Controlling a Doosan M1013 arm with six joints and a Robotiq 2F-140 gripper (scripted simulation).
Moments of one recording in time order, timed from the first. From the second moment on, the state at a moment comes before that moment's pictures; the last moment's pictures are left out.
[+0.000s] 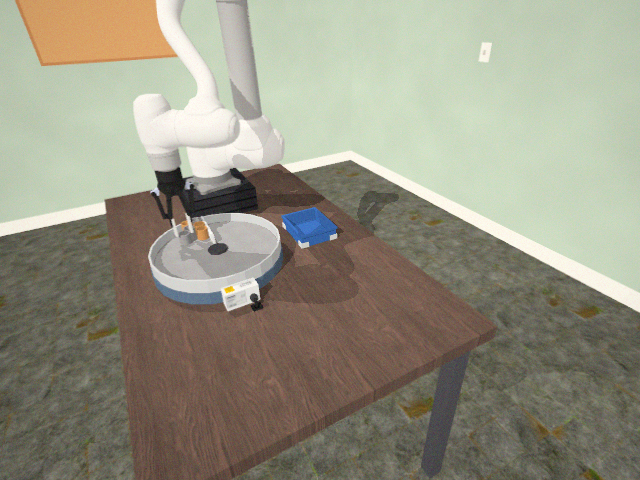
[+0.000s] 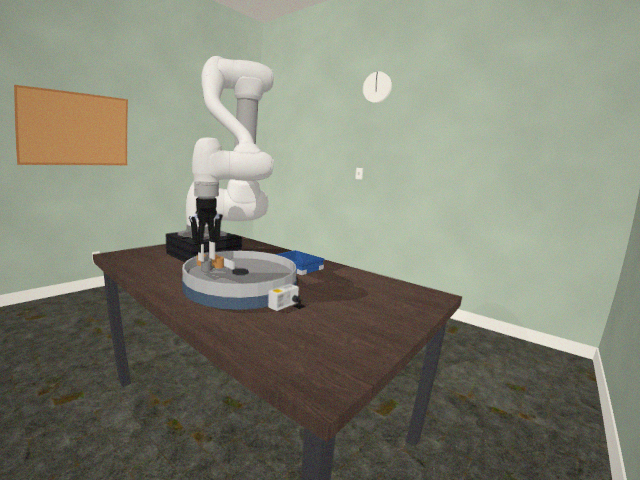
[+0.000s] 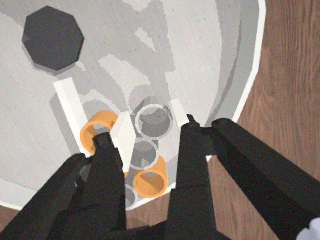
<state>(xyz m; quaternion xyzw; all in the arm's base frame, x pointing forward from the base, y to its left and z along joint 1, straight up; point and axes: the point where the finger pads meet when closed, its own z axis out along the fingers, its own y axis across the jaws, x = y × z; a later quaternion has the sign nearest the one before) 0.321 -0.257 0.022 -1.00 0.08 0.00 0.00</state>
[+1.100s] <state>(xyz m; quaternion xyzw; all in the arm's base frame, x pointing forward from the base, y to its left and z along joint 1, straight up) 0.321 -0.257 -0.001 -1.00 0.08 0.00 0.00</state>
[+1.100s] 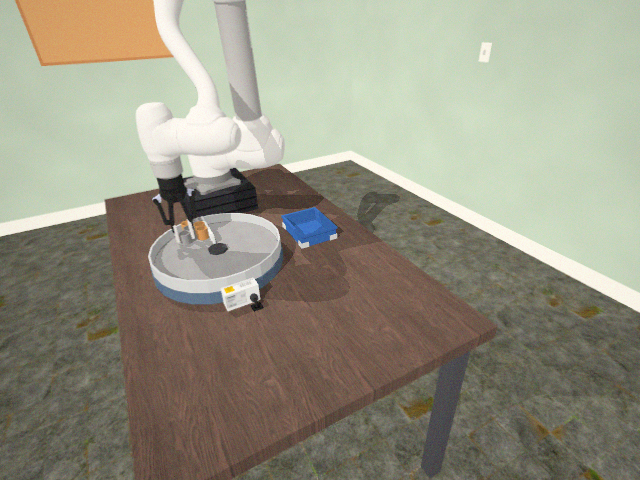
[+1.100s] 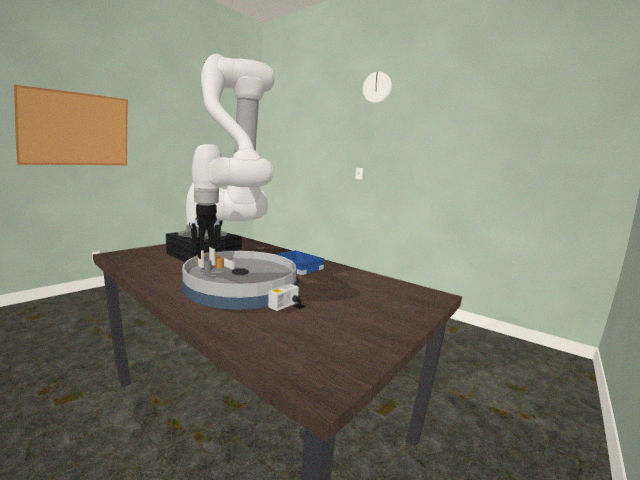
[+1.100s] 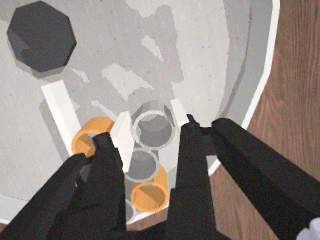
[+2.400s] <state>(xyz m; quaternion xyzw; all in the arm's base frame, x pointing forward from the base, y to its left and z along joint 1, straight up) 0.321 -0.257 -0.001 -1.00 0.08 0.00 0.00</state>
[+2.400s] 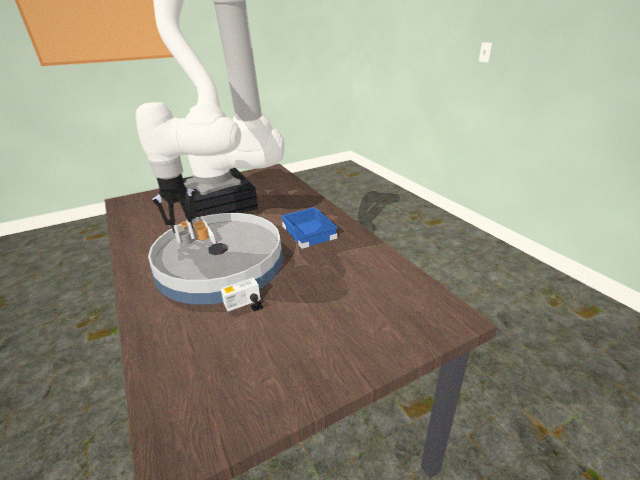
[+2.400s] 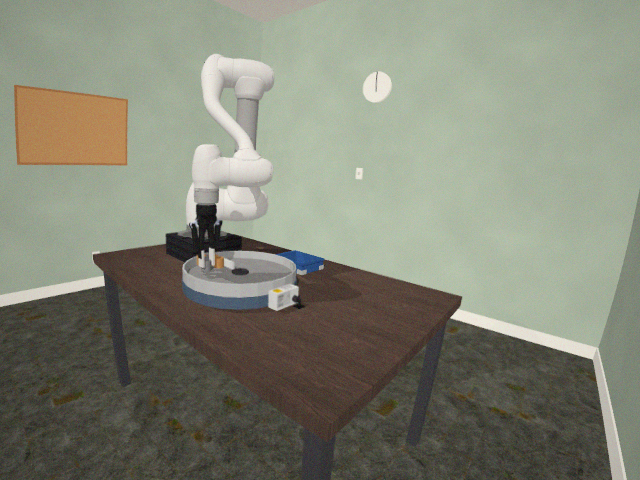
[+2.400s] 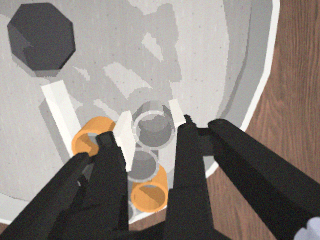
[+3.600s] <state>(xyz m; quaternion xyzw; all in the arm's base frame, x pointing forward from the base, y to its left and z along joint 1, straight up) 0.321 -0.257 0.000 -1.00 0.08 0.00 0.00</state>
